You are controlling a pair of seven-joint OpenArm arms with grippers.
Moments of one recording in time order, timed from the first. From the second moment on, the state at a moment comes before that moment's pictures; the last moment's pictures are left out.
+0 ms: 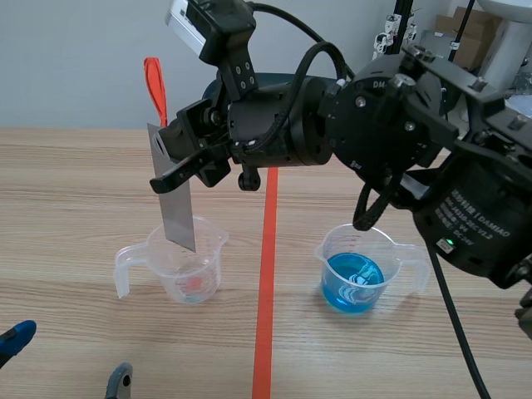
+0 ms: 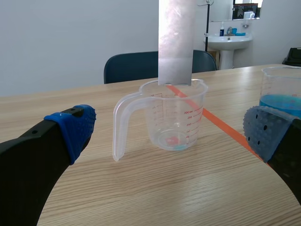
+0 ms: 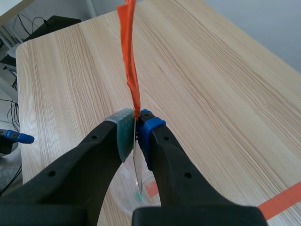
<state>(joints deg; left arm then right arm) 27.5 -5.3 -13.5 51.3 24.5 -18.0 -89.0 17.8 15.7 -37.1 96.1 33.8 23.4 -29.0</state>
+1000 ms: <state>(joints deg) 27.5 -5.3 -13.5 51.3 24.5 -18.0 -89.0 17.8 15.4 -37.1 80.4 30.2 32.2 -13.8</state>
